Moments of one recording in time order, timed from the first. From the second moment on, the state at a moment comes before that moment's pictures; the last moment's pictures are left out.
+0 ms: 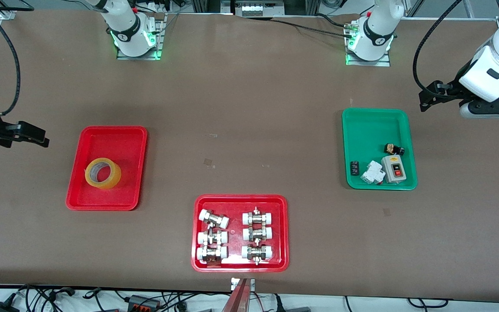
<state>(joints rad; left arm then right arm) 0.05 -0.02 -0.16 -1.64 0.04 1.59 -0.14 0.04 0.28 -0.07 -1.31 0.03 1.60 -0.03</state>
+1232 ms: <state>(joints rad) 0.05 -0.02 -0.16 -1.64 0.04 1.59 -0.14 0.00 0.02 -0.03 -1.65 -0.01 1.69 -0.05</state>
